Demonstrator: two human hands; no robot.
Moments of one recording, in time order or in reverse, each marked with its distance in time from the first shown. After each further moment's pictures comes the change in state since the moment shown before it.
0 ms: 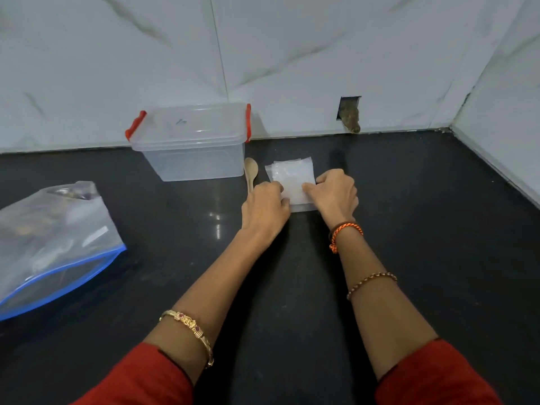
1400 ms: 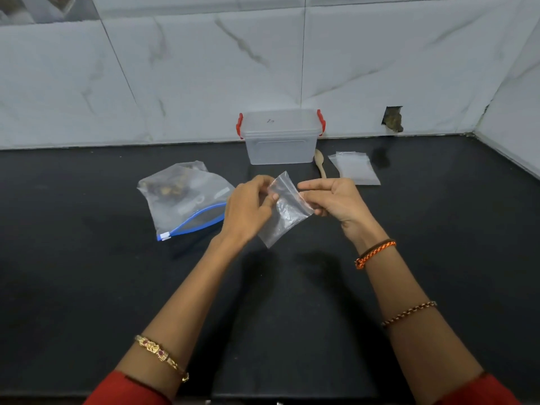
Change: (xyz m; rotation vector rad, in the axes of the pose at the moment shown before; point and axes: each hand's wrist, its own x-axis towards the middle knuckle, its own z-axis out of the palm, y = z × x) left_hand -0.141 -0.128 -0.137 -0.284 0.160 0.141; right_hand -0.205 -0.071 -0.008 0.615 -0.469 -0.163
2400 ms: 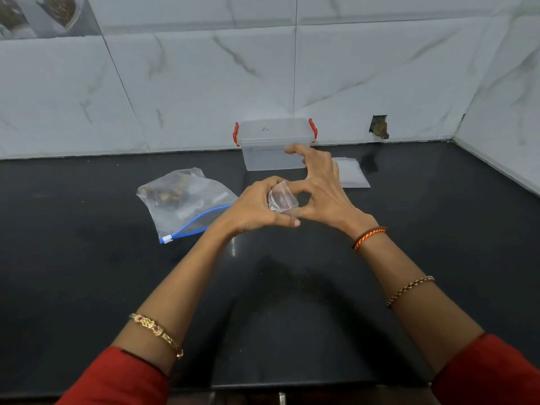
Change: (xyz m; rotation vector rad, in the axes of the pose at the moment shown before) left_hand 0.004 0.011 -0.018 -0.231 -0.420 0.057; right_hand 0.004 -0.004 0.007 -0.968 0.030 -0.919
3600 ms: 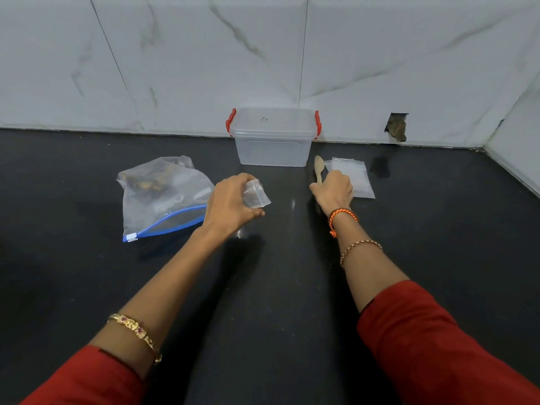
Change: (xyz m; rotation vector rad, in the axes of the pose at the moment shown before) left_hand 0.039 -0.025 0.021 0.399 0.409 -0.243; right_hand 0.029 0.111 0.061 0.089 -0.091 1.020
